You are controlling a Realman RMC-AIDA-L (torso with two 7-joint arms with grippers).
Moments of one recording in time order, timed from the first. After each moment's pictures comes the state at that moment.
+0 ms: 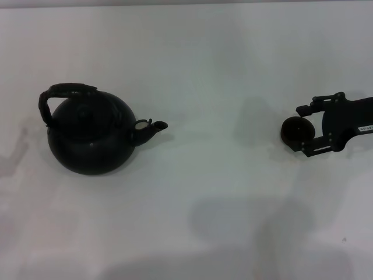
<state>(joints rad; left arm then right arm) -0.04 -2.08 0.58 0.27 1.19 1.56 -0.69 0.49 2.01 -0.95 -0.80 0.89 1.41 -1.74</state>
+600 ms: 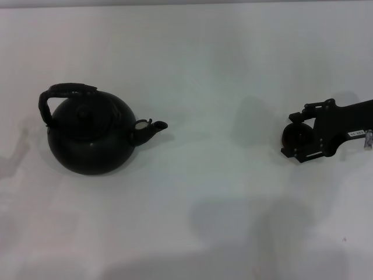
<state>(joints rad) -0.04 -2.08 0.58 0.26 1.19 1.56 -0.69 0.52 2.01 -0.98 -0.73 0.88 1.35 -1.74</state>
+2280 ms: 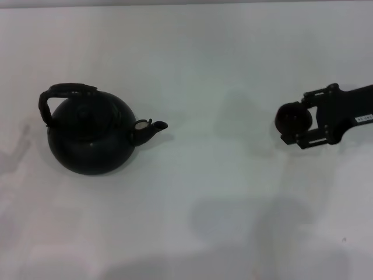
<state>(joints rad) -0.06 -2.08 0.58 0.26 1.19 1.56 -0.67 0.51 2.01 -0.98 -0.90 0.91 1.52 -1.64</state>
